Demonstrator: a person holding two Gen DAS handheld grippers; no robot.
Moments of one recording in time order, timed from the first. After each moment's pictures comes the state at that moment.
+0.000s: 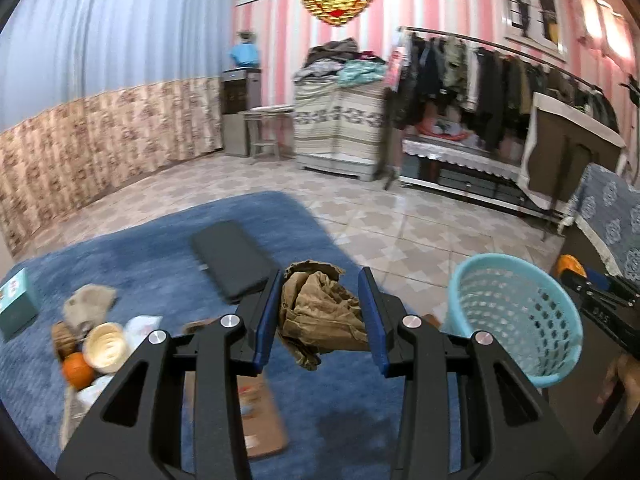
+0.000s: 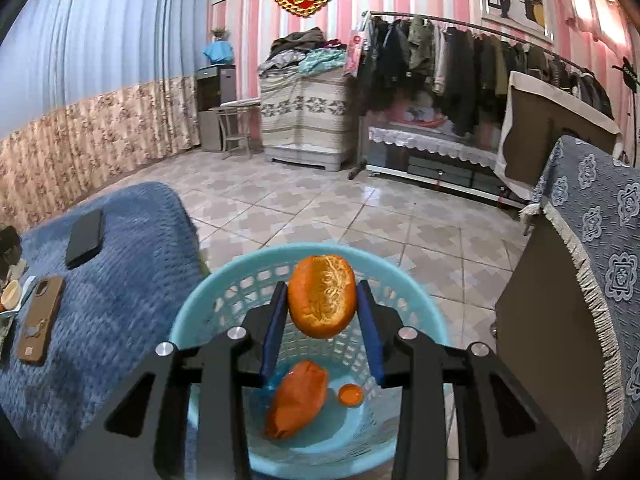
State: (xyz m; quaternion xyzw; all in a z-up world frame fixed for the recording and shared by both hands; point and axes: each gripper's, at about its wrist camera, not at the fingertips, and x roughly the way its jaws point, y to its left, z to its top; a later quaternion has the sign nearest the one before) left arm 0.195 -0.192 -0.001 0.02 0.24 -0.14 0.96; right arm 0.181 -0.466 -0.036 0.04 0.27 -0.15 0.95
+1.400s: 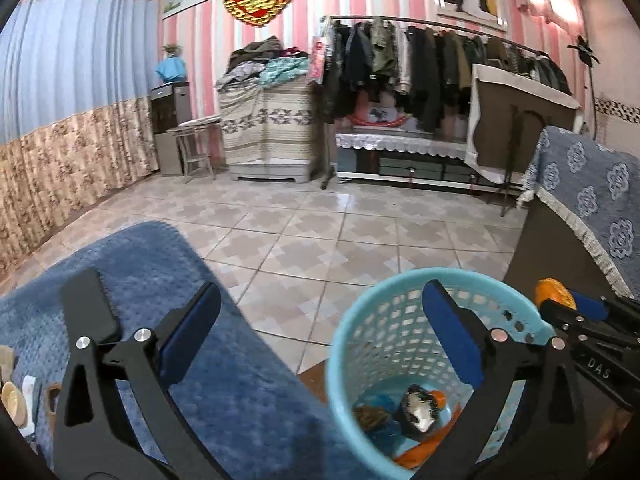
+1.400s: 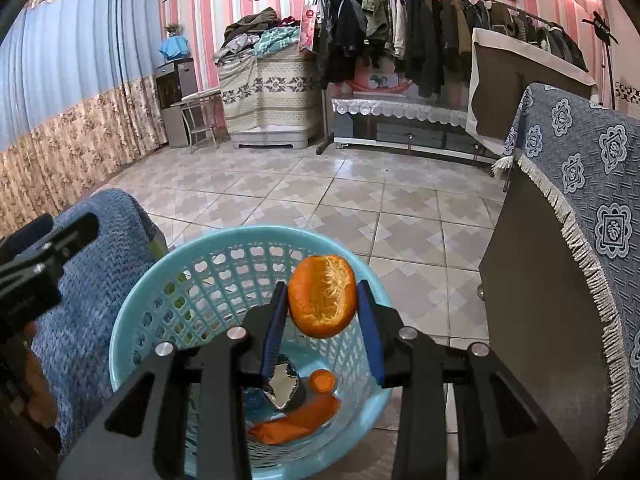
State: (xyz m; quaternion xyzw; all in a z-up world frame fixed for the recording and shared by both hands) left arm 0.248 -0.347 -0.024 0.06 0.23 -0.22 0.95; right arm 0.184 -0.524 -0.060 0.10 0.30 -0.20 0.93
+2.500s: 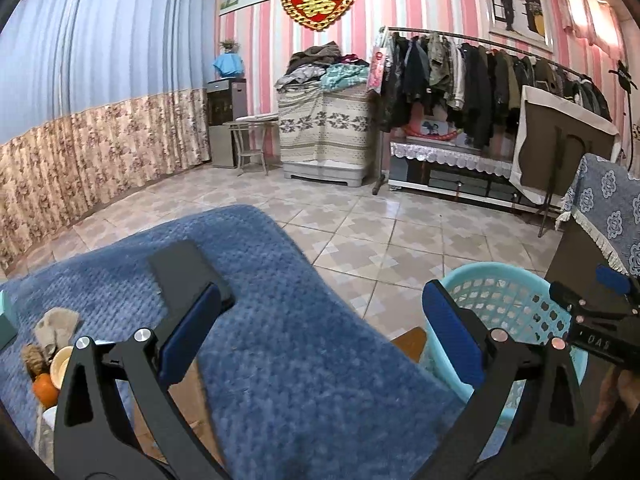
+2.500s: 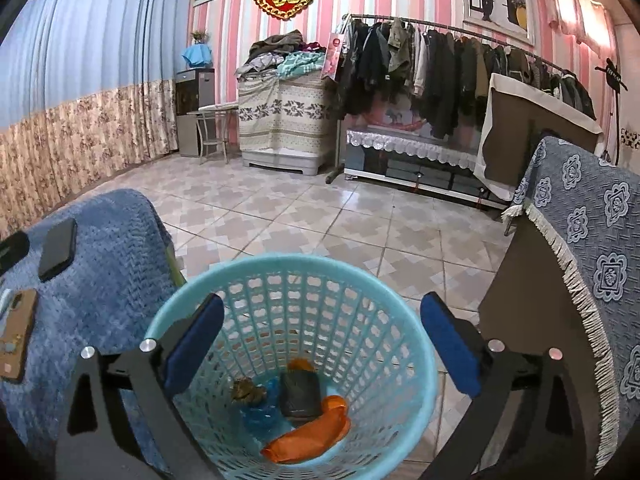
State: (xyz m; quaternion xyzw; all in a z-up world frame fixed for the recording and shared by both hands) left arm 0.220 -0.241 -0.007 0.03 0.23 -0.14 0.96; right arm 0.194 -0.471 -0.038 0.04 0.26 -0.19 0.95
